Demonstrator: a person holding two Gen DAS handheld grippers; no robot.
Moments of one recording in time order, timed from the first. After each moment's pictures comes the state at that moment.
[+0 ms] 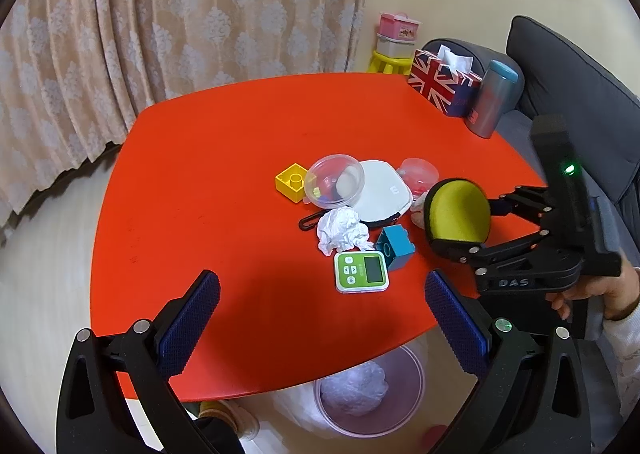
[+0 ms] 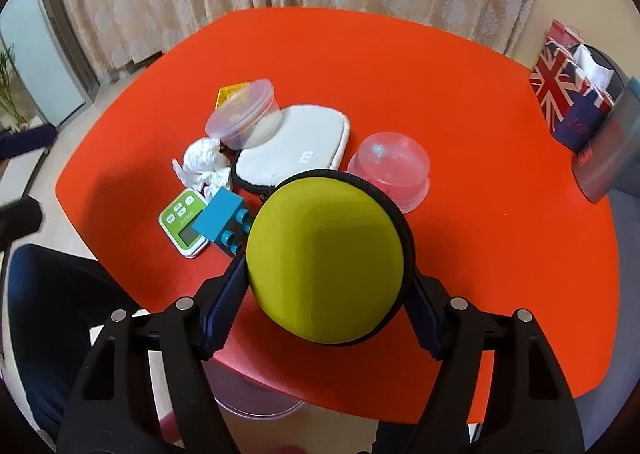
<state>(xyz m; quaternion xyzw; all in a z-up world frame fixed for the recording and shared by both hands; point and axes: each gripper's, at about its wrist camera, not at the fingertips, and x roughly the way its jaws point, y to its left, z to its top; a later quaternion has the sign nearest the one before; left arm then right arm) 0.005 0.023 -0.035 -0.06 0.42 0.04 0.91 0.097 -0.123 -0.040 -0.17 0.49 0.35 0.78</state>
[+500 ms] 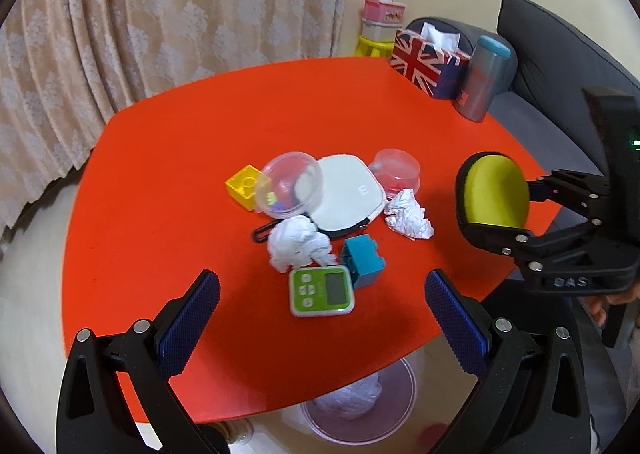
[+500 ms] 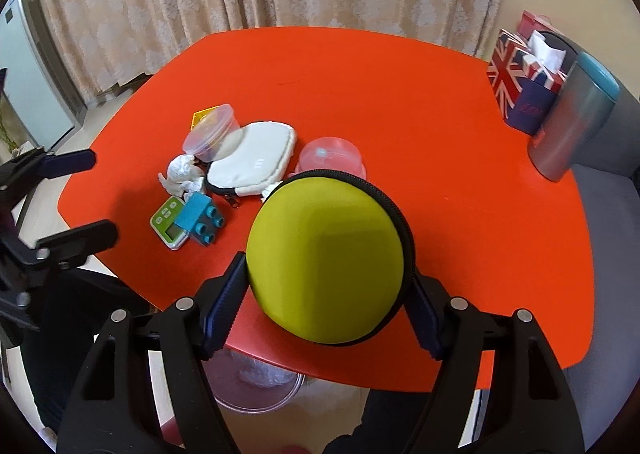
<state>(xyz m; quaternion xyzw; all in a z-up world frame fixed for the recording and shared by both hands) 0.047 -0.011 -0.052 -0.04 0.44 0.02 0.90 0.100 -0.166 -0.015 -0.15 0.48 0.32 0.80</state>
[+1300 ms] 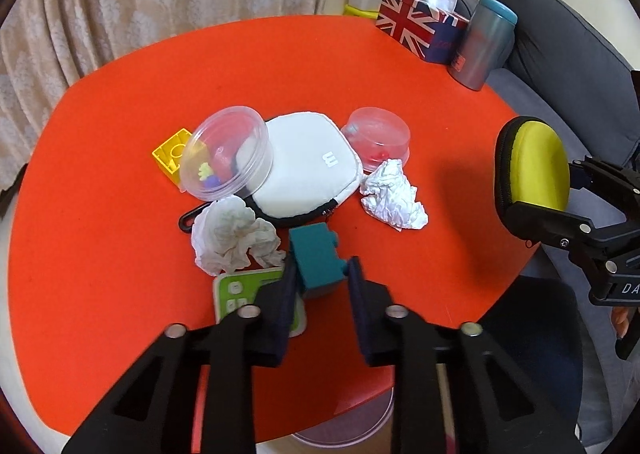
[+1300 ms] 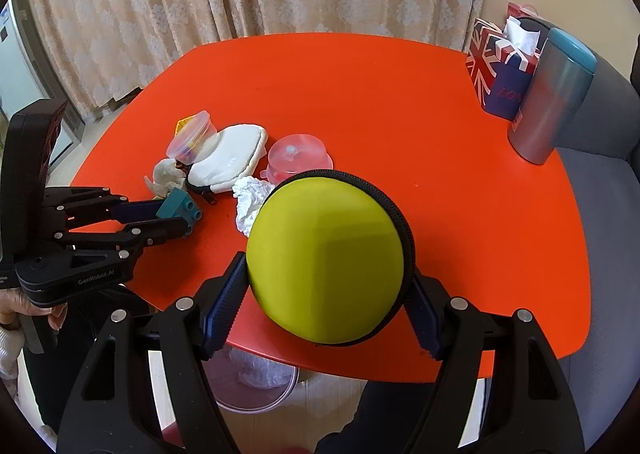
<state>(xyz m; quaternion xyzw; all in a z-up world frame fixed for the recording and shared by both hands) 0.082 -0.027 -0.095 -0.07 0.49 -0.01 0.87 0.103 -0.193 -0.016 -0.12 0.48 0.32 0.81</state>
